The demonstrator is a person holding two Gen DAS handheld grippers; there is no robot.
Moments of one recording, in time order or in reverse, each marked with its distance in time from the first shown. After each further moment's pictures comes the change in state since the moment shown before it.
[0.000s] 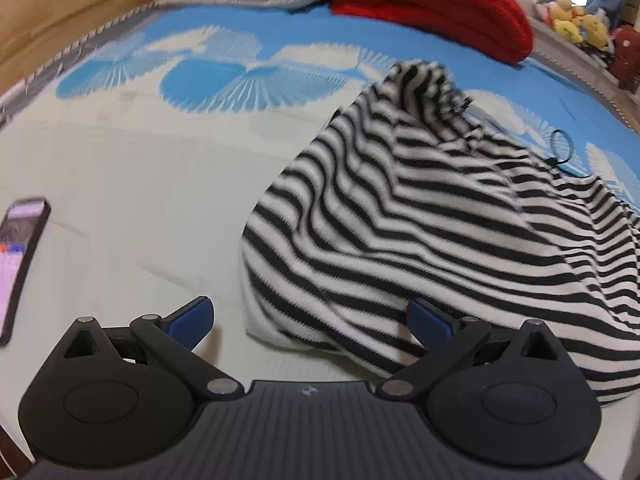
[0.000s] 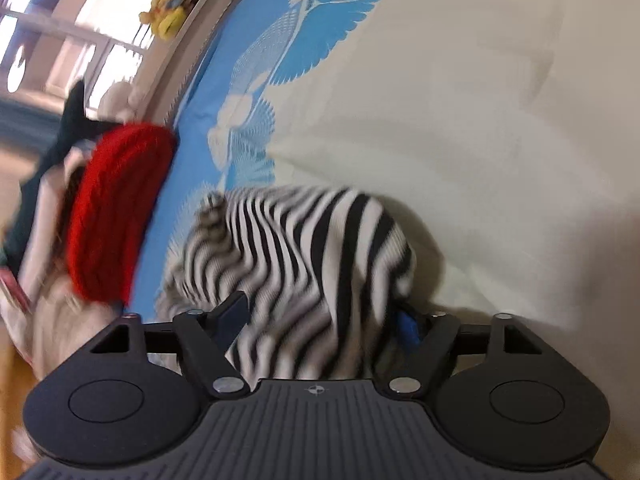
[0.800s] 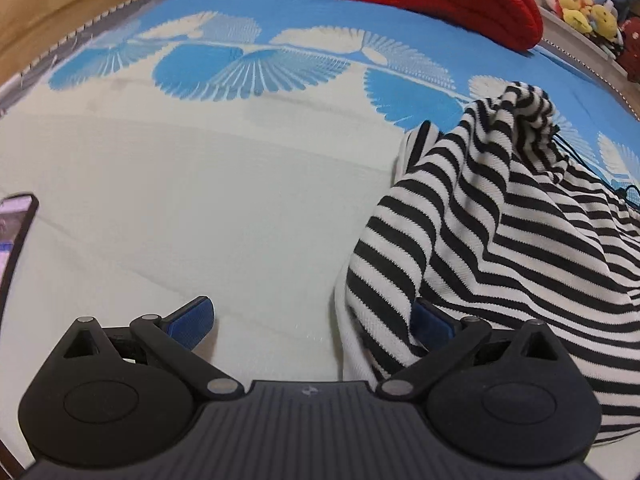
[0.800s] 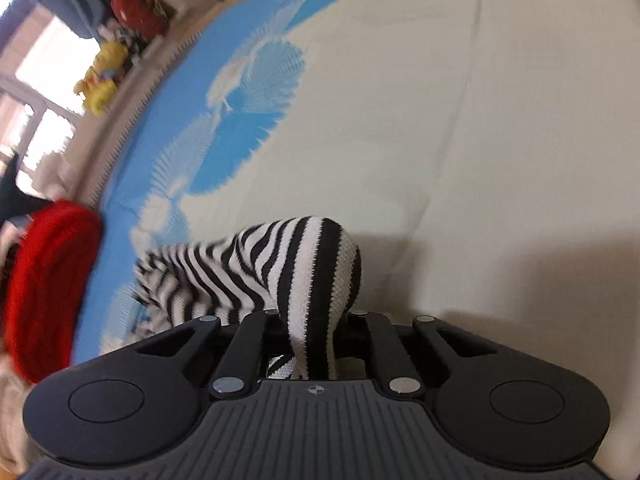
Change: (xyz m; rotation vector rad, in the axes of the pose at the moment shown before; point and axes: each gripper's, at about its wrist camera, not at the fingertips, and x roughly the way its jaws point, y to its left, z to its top) left arm 0.017 -0.003 0.009 0.005 0.038 0.007; right arm -0.044 -0.019 0.025 -0.019 -0.227 -0.322
